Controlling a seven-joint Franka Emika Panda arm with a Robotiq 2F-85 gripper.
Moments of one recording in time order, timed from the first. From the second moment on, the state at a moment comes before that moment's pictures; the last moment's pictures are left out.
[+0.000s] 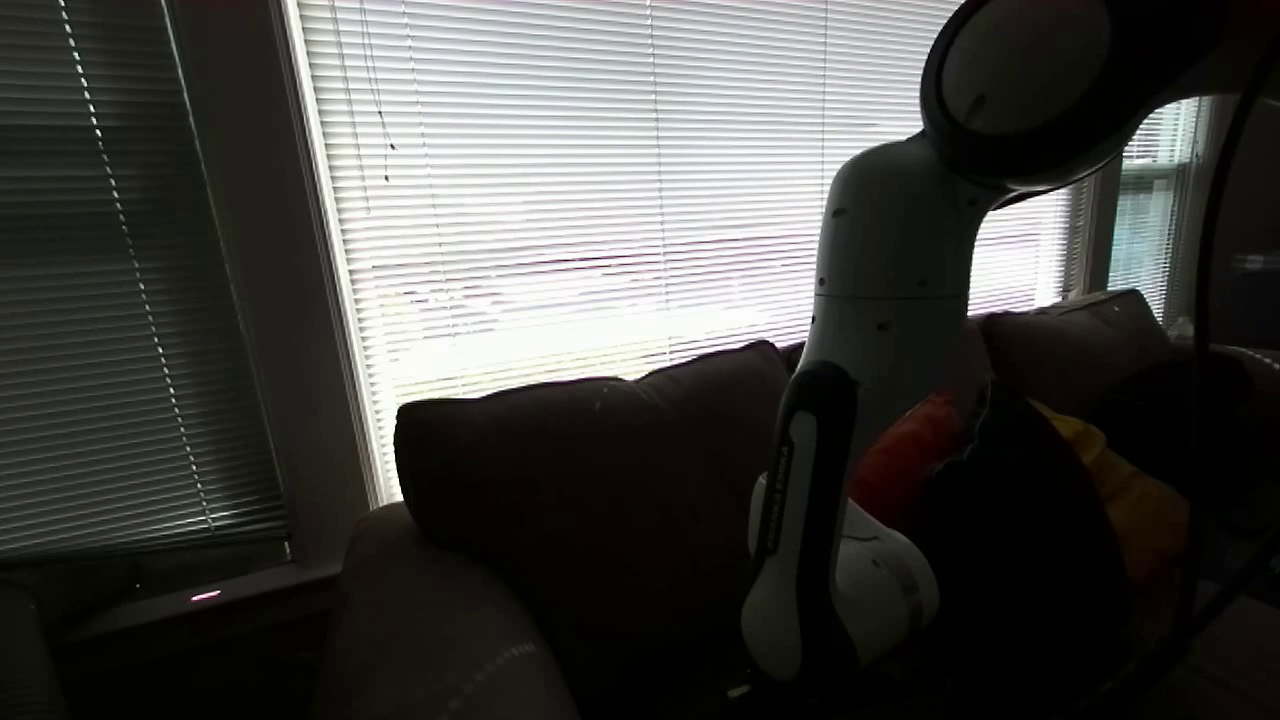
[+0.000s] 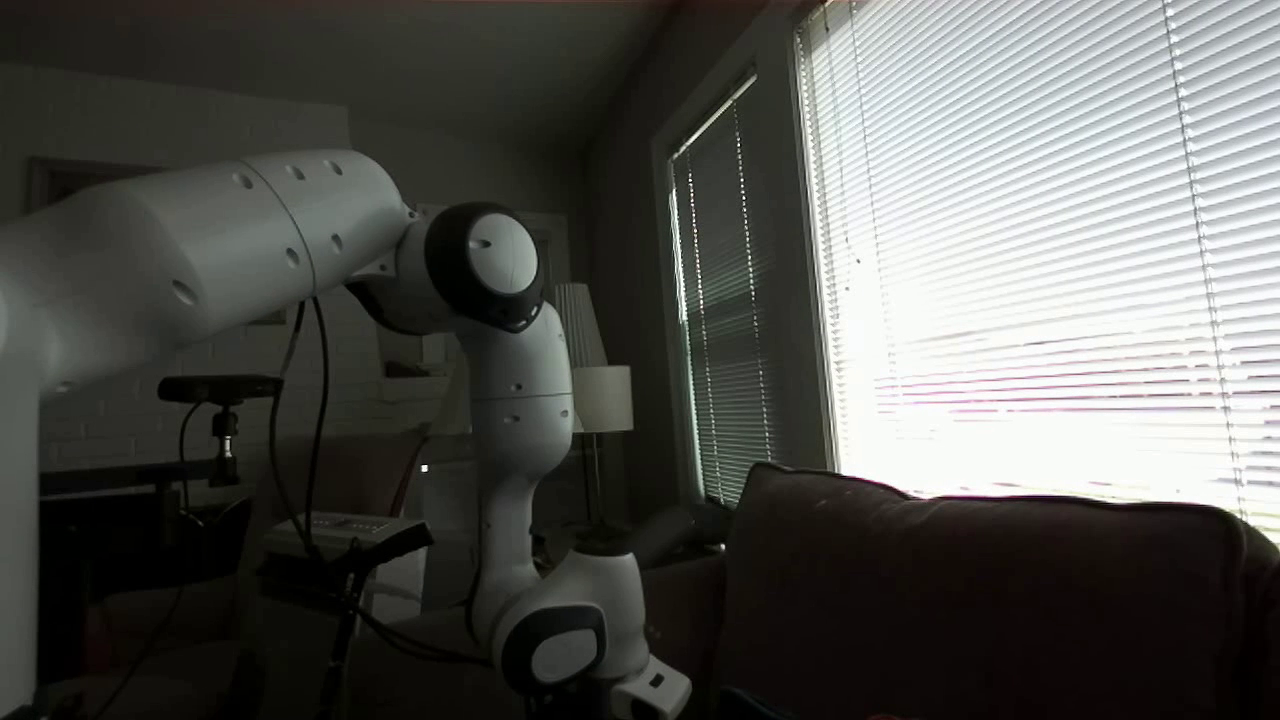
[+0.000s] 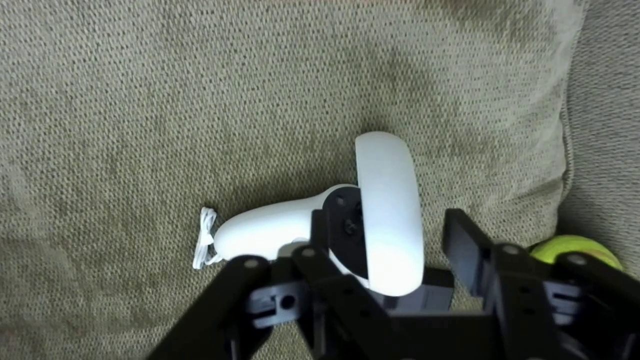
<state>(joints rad) 0.27 1.05 0.04 -2.05 0.29 3.18 0.28</state>
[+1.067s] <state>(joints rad) 0.27 1.10 0.04 -2.01 0.29 3.22 0.28</state>
